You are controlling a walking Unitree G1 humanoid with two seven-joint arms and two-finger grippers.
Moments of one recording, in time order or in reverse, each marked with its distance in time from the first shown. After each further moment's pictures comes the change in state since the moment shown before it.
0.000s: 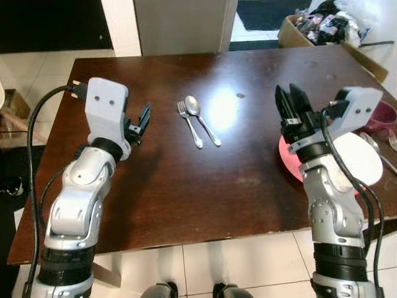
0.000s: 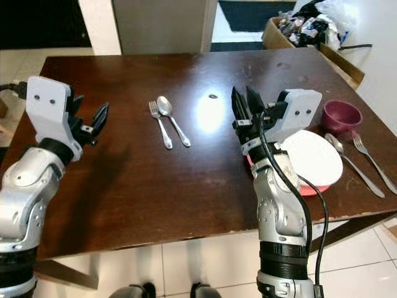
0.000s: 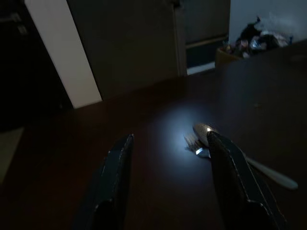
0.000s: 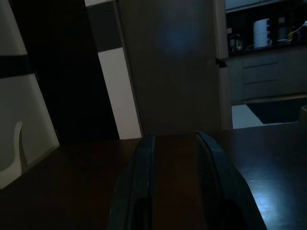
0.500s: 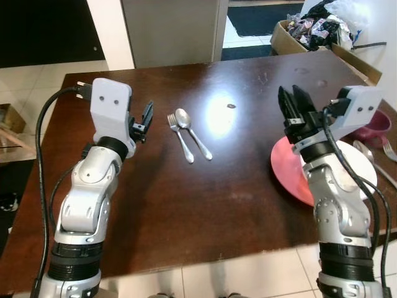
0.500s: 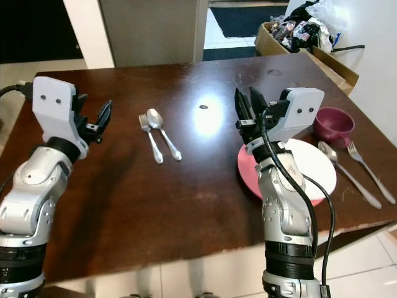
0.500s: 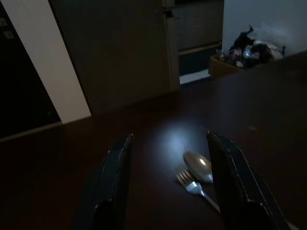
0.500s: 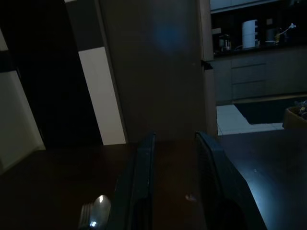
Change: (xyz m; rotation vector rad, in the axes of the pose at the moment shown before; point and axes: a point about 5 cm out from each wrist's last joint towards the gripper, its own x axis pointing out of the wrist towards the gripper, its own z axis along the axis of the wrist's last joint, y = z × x) left arm 0.005 -0.008 -0.002 -0.015 -0.023 -0.006; right arm -0.001 -0.008 0.003 -0.032 0.020 -0.015
